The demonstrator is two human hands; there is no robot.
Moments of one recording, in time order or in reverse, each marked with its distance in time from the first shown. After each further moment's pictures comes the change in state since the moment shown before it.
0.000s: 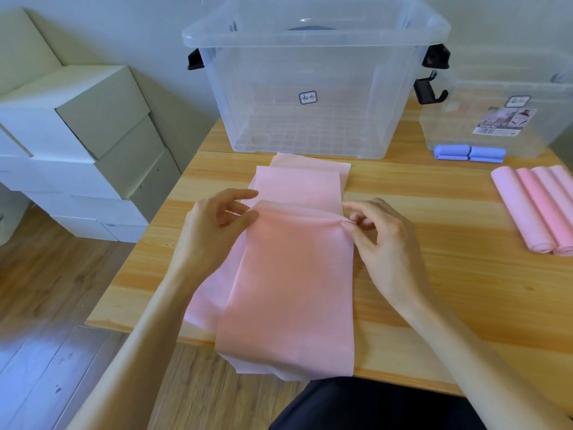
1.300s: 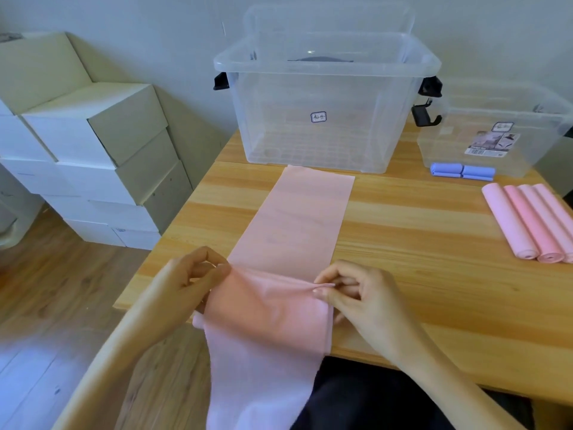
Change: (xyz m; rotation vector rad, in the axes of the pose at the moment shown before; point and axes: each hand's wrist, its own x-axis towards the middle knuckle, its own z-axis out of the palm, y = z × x) left_hand -0.084 -0.013 -0.056 0.014 -0.176 -0.113; right_hand -0.055 -0.072 -0.023 0.434 -0.441 0.375
